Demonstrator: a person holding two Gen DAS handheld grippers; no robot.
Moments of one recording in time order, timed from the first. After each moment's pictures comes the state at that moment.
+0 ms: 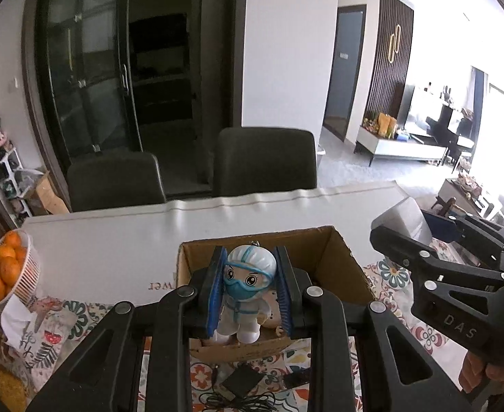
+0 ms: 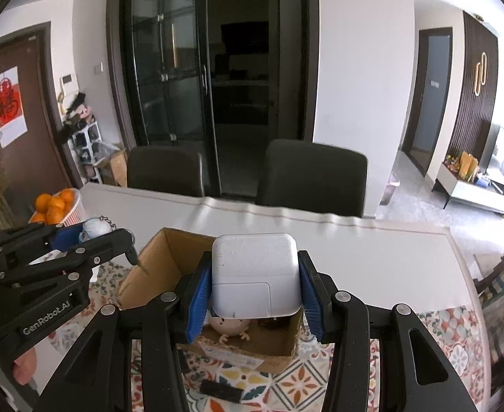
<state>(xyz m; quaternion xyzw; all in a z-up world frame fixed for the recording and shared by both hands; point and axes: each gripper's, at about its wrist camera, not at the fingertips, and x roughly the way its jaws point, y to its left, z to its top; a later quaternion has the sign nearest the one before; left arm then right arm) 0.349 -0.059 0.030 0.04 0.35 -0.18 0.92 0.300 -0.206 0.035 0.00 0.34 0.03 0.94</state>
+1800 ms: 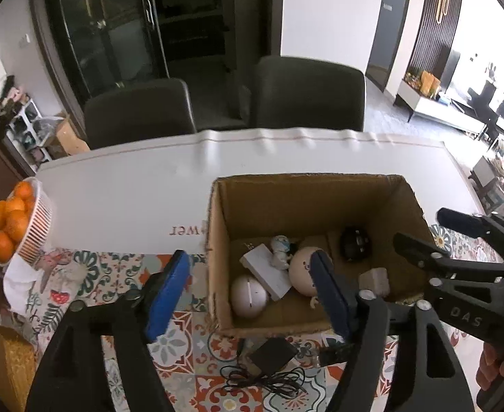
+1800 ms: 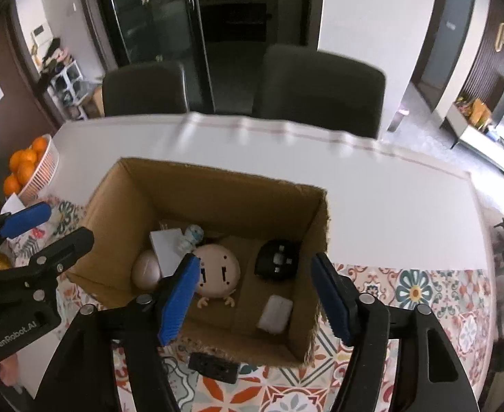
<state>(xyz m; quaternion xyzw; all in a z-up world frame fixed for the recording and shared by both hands) 0.386 -0.041 -0.024 0.05 0.47 -0.10 0.88 0.363 -0.208 -0.034 0.00 0.49 0.02 0.87</state>
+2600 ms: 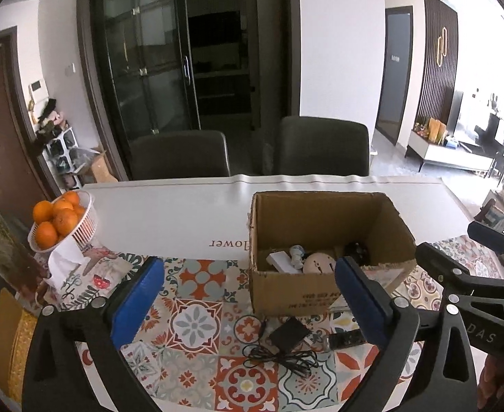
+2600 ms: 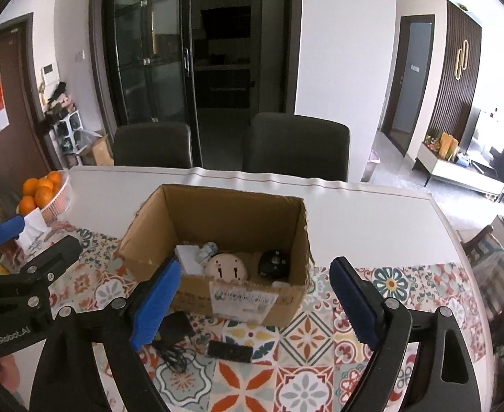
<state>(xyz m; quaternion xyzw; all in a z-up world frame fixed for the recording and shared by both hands) 0.264 -0.002 0.014 0.04 0.34 -0.06 0.94 0.241 -0.184 0.013 0.00 0.36 -0.02 0.93</state>
